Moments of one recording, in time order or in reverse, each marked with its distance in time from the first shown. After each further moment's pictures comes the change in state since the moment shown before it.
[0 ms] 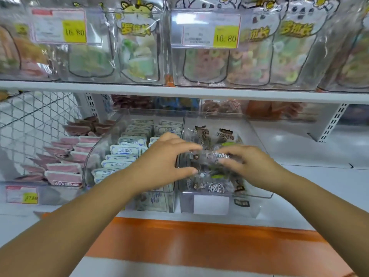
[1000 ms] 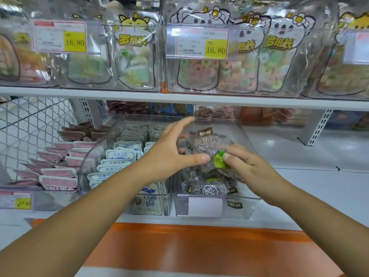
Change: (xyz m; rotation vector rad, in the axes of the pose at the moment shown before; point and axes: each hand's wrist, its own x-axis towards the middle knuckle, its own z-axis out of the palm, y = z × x) left_hand 0.013 0.033 -0.013 -0.651 0.086 -0.195; right_hand -0.027 -0.018 -0.001 0.598 0.134 0.061
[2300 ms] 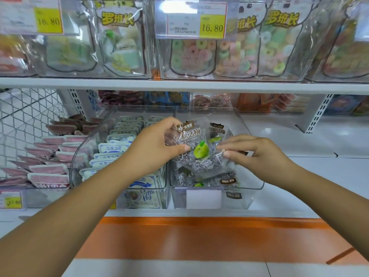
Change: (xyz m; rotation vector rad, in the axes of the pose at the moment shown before) left_hand 0.004 -0.017 -0.010 0.252 0.101 0.008; right_hand 0.009 0.024 -0.027 -0.362 0.025 -0.177
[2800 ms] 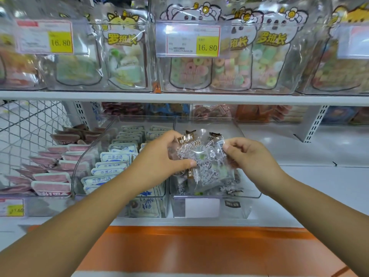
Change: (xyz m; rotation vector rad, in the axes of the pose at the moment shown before) left_hand -0.011 0.013 0.004 -0.050 -0.037 -0.066; right_hand 0.012 -0.019 0.016 0.469 0.227 0.394
